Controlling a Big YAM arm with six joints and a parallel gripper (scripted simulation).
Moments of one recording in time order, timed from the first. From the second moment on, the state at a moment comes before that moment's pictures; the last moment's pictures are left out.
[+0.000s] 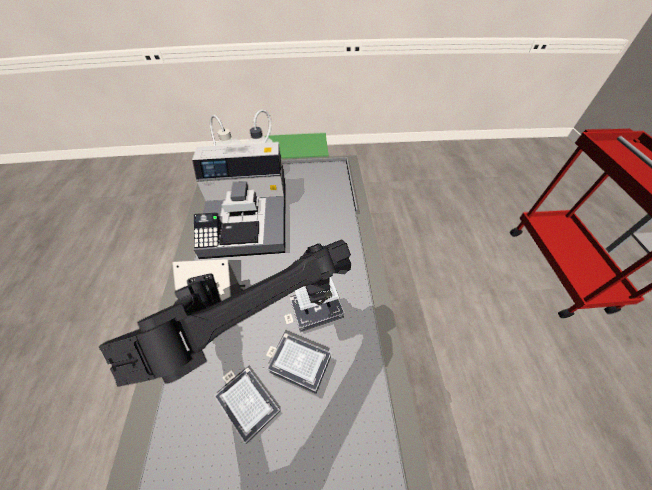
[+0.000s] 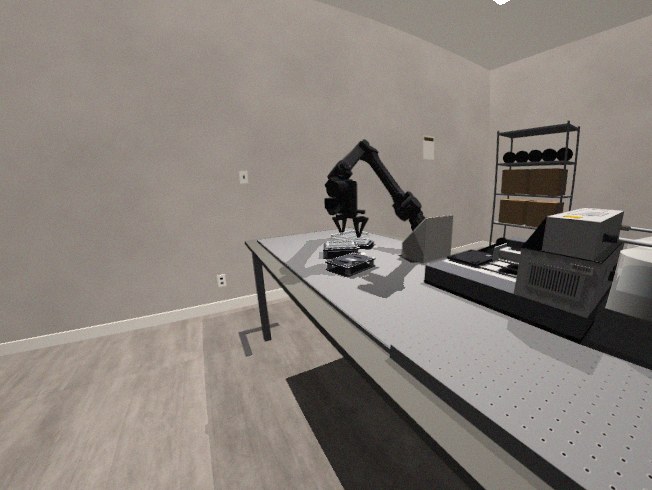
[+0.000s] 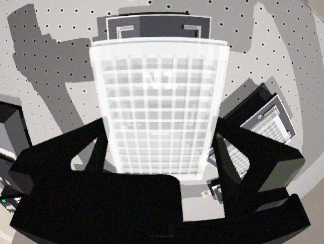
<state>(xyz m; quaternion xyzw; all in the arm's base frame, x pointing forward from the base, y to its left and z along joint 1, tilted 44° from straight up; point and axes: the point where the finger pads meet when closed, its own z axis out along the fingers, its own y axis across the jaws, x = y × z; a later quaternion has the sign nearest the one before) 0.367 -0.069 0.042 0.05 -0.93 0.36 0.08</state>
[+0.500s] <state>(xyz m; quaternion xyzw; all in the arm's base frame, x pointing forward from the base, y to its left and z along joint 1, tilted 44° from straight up) 0.366 -0.070 0.041 0.05 -0.93 0.36 0.08</state>
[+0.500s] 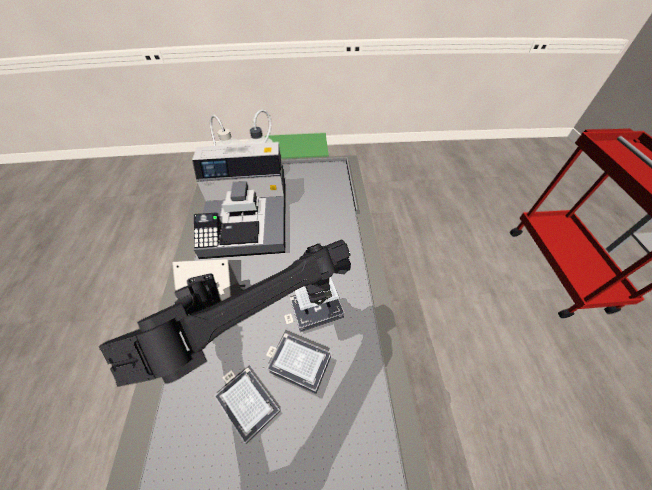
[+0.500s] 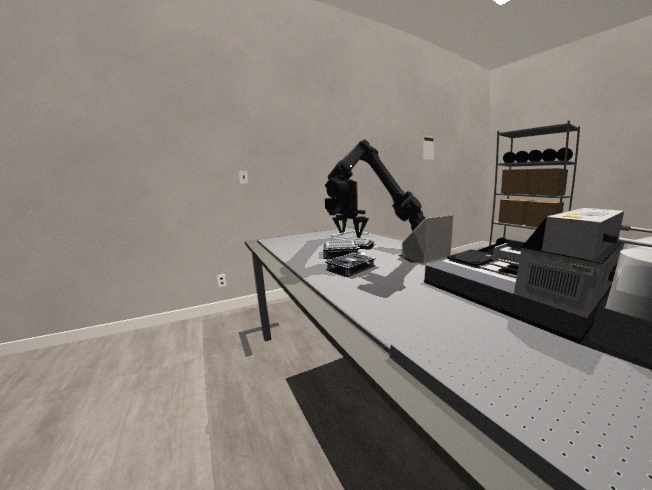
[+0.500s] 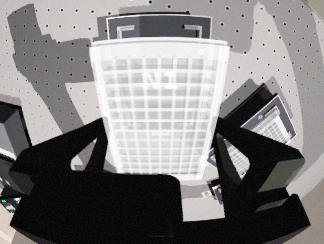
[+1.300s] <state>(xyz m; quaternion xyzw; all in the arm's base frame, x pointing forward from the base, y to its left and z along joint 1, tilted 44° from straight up) 0.362 -0.092 0.016 0.04 -0.93 0.36 0.08</state>
